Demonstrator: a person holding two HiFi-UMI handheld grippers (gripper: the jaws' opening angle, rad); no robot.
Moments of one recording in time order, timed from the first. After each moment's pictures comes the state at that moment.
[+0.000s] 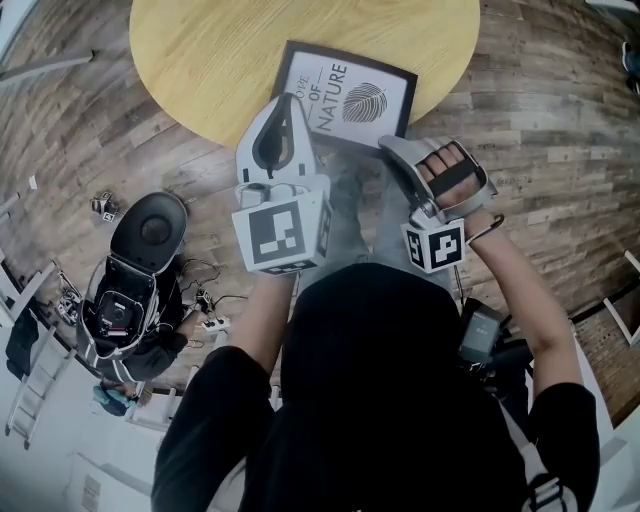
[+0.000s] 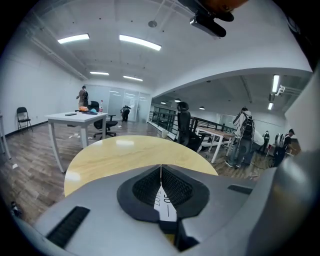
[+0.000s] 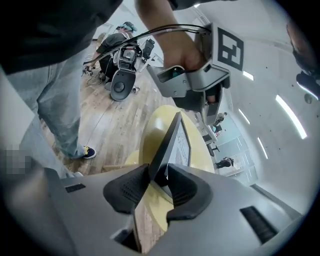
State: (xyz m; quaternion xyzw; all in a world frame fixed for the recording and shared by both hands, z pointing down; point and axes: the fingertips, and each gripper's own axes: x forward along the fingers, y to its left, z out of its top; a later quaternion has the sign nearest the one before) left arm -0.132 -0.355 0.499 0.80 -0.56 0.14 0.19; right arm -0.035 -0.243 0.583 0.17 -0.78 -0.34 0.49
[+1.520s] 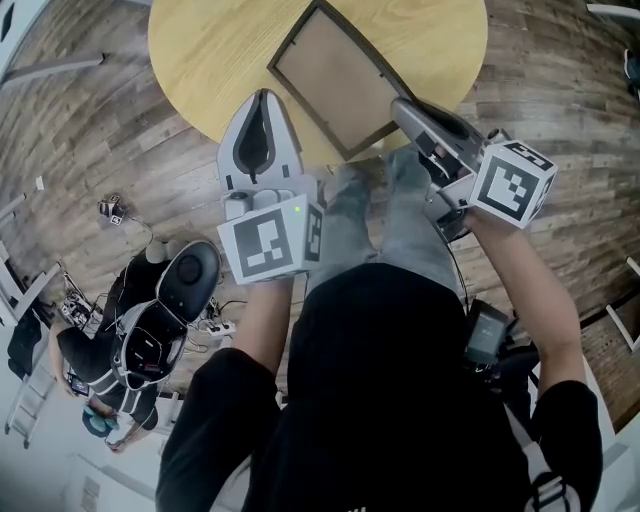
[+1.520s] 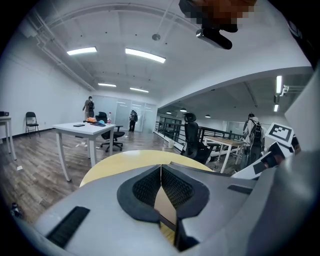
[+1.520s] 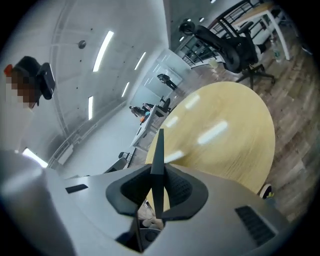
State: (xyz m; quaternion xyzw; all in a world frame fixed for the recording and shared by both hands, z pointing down) left arm -0.175 -0.389 0.456 0.78 -0.60 0.09 0.16; right arm -0.026 -0.361 0.495 0.37 -0.77 0.52 0.01
